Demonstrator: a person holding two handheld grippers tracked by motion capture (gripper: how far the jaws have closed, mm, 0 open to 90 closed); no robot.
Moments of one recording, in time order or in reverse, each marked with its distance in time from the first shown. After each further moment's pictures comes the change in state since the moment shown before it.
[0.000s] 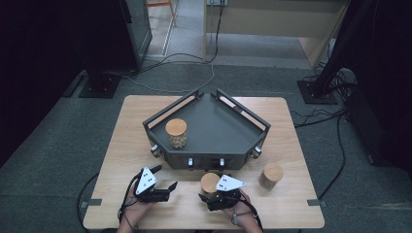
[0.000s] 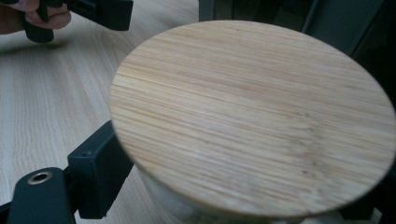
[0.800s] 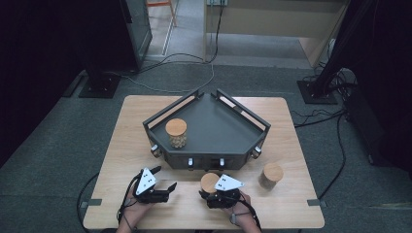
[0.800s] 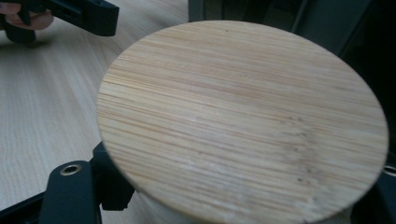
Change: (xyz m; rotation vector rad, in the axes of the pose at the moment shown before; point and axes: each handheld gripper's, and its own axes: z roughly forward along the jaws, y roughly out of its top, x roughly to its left) left arm 0.001 0.000 0.000 0.022 0.000 0.003; right arm 0.011 0.006 0.000 0.021 -0.057 -0.002
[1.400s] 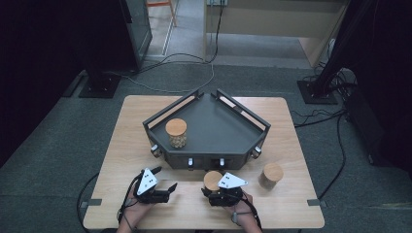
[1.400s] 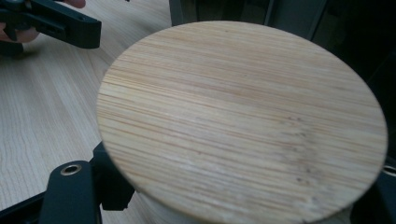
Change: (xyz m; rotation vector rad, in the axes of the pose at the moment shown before) left arm -0.002 0.001 0.001 0.007 0.004 0.006; right arm -0.003 -0.001 -0.004 -0.005 -0.023 0.054
